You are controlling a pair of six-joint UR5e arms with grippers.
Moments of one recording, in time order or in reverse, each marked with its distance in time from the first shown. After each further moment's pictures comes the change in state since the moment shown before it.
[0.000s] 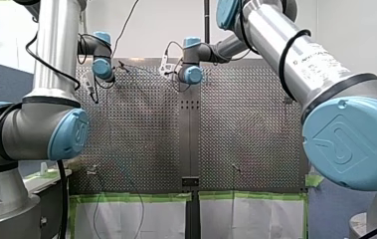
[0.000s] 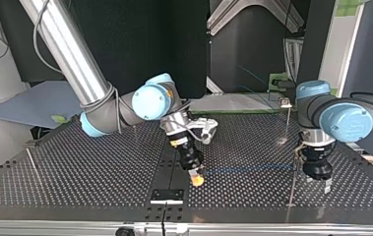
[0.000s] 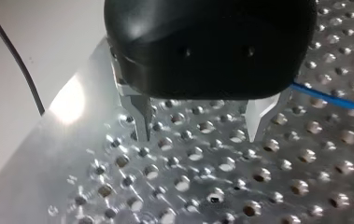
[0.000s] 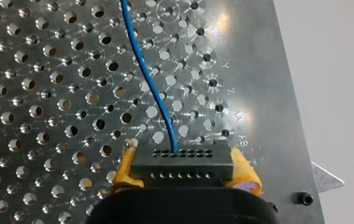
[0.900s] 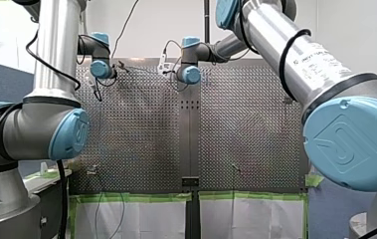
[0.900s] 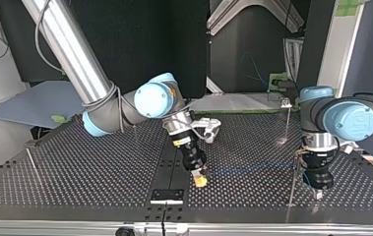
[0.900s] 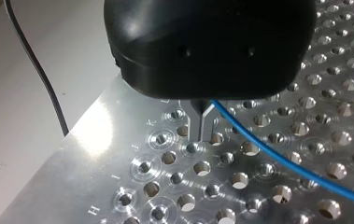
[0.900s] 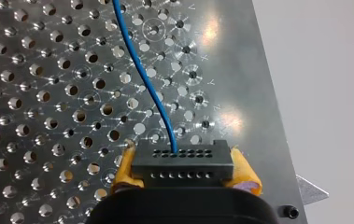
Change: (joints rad) left arm 0.018 -0.001 0.000 0.125 0.103 -0.055; right arm 0.011 -0.001 -0.001 -0.029 0.000 -0.002
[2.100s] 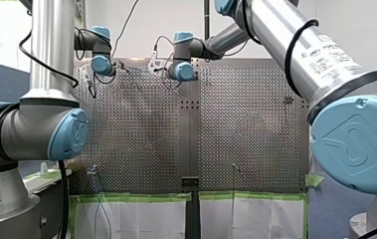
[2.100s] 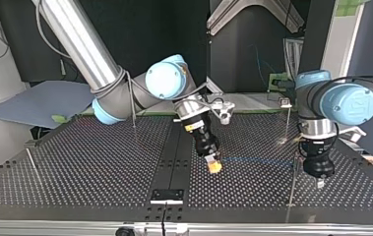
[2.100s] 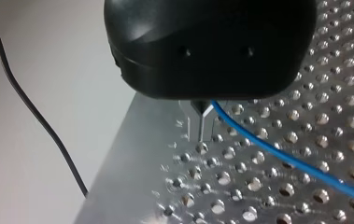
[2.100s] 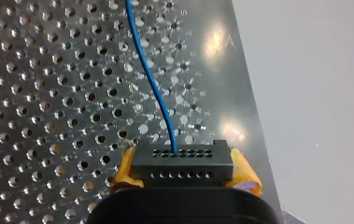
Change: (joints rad) left arm -0.031 0.086 -0.078 -0.029 -0.082 0.176; right arm 0.065 -0.062 0.097 -0.016 0.036 -0.034
